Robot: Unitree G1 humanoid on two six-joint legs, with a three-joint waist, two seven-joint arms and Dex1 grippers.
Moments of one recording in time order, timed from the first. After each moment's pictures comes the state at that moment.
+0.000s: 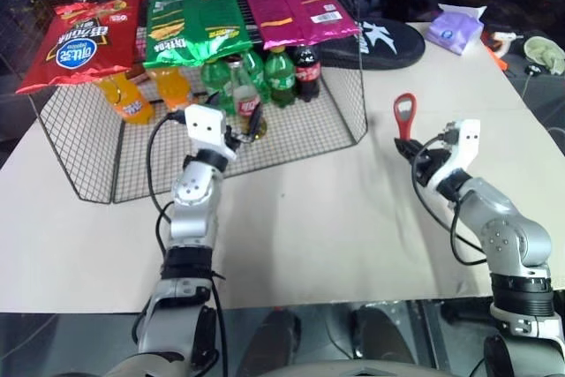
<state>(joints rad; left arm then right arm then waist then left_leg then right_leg) -0.50 0.25 0.16 0.35 -0.10 -0.22 -0.27 -0.30 -0.34 -0.17 -0.18 0.67 0.66 0.30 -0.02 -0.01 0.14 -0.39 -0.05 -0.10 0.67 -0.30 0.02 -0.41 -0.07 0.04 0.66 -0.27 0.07</state>
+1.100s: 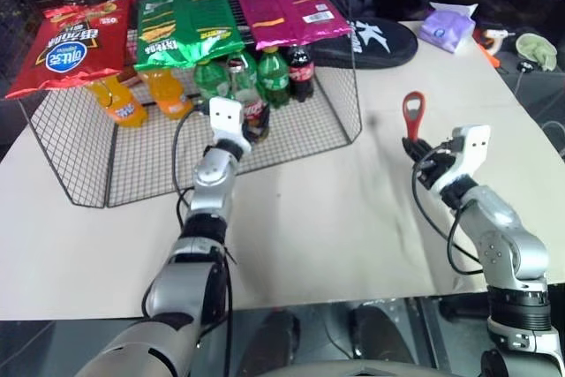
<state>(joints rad) -0.66 0.24 0.14 0.65 -0.13 -0.28 -0.37 -0.24 -0.32 -0.17 -0.25 0.53 0.46 0.36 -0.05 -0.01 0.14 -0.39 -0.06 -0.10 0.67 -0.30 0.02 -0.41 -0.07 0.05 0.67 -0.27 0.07</state>
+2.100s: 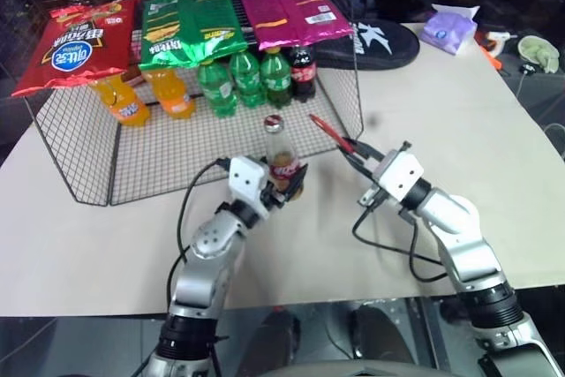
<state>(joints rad) -0.10 0.22 -0.08 -0.21 -0.19 0.07 -0.45 -0.27 -0.32 0.19 -0.17 -0.01 -0.20 0.54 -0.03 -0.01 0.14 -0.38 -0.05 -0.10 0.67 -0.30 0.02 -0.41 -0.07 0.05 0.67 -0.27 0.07</state>
